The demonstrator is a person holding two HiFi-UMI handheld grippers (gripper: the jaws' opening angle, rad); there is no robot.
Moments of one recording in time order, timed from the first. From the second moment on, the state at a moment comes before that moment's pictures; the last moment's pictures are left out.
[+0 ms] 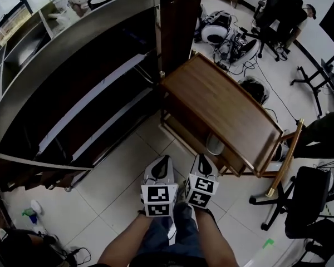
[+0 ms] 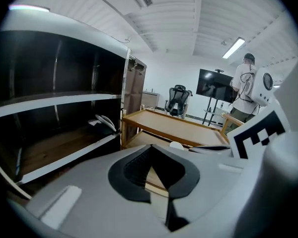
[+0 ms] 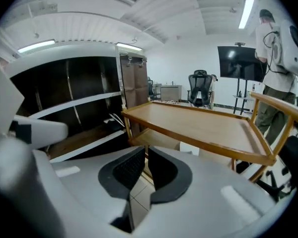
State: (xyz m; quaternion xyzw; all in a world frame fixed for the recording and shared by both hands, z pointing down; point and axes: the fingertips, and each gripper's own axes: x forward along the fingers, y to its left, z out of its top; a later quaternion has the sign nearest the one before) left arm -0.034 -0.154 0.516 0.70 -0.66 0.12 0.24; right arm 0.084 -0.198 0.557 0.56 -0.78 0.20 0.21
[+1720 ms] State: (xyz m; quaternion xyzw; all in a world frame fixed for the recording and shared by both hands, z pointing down) left arm -0.071 0.087 0.356 0.44 -0.88 0.03 0.16; right arm -0.025 0.022 0.356 0.17 -0.98 0.07 0.12
